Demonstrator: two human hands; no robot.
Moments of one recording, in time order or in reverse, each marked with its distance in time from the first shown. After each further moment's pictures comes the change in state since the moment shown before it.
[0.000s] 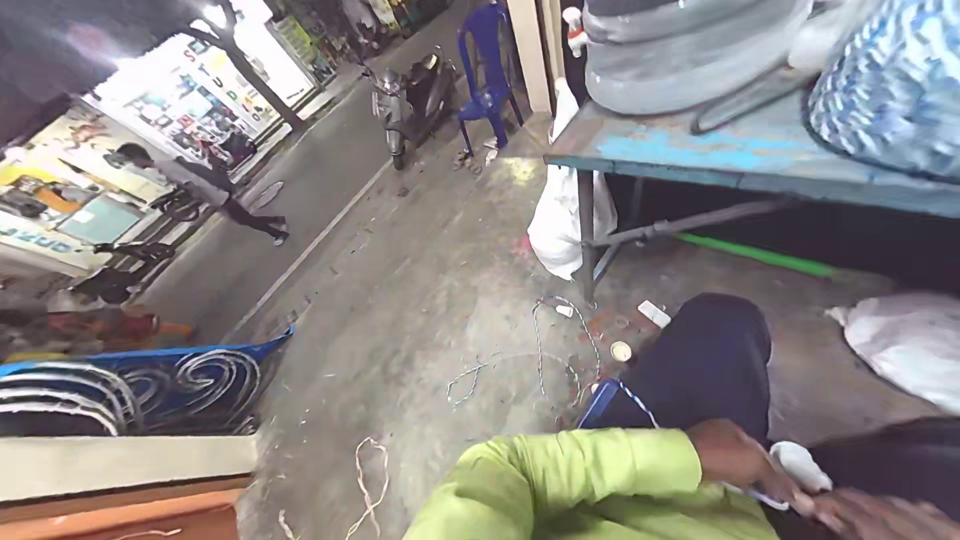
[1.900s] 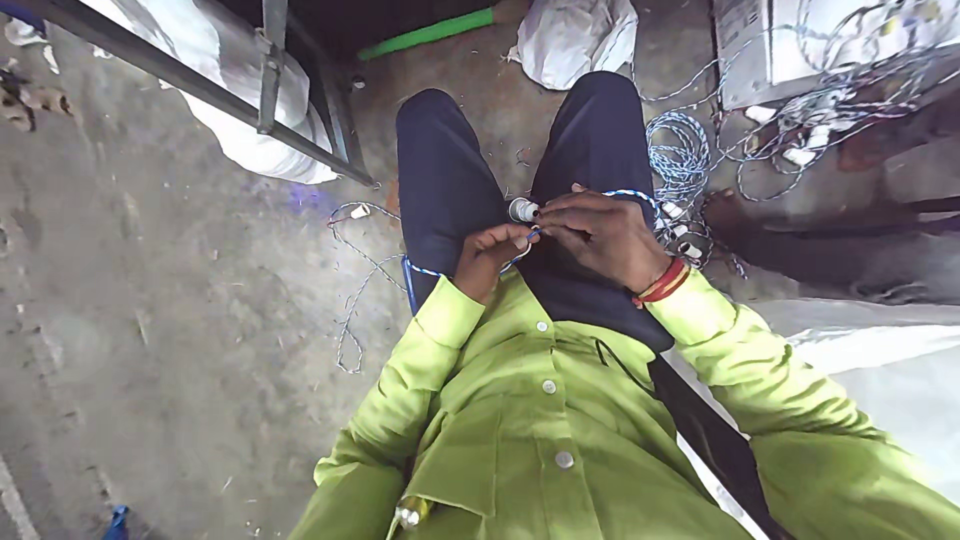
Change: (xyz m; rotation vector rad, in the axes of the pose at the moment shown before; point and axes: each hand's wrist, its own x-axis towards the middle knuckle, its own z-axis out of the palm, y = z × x) left_hand 0.018 -0.050 0.017 -0.284 -0.058 0.251; right_hand -0.015 0.003 -0.003 0.200 0.202 0.147
